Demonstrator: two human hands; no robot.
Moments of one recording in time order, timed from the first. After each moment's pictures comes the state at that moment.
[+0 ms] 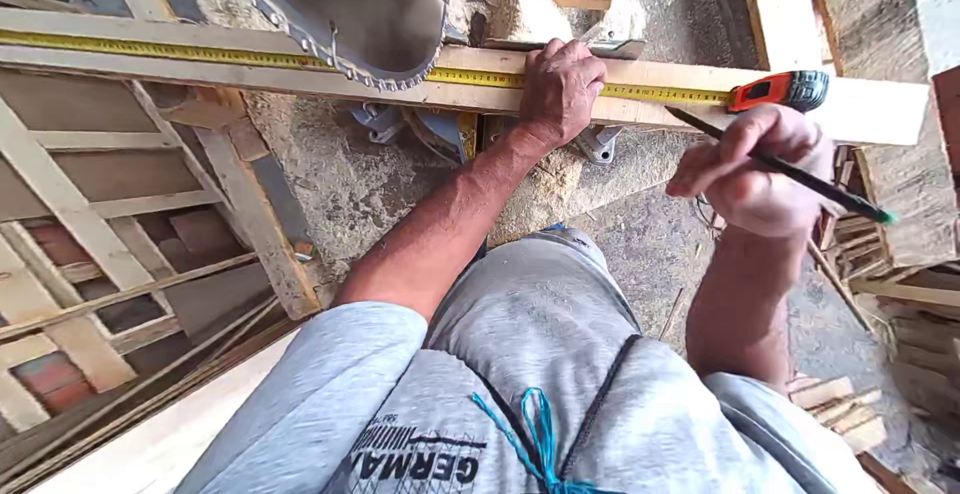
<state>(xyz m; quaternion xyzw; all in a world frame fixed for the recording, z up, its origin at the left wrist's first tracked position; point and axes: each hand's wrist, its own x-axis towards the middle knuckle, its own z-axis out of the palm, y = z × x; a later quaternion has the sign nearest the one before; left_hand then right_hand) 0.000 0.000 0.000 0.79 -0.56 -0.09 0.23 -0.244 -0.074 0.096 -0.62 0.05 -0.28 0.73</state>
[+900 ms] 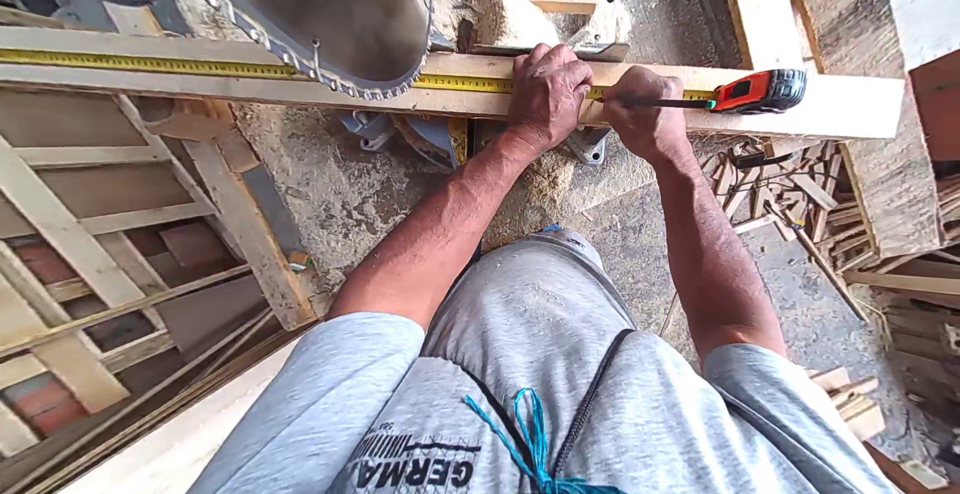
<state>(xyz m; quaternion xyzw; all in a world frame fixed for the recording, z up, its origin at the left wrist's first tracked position) 0.000 0.001 0.001 0.78 -0.57 -0.09 0.24 -0.162 -0.106 0.001 -0.85 0.22 -0.25 0.41</state>
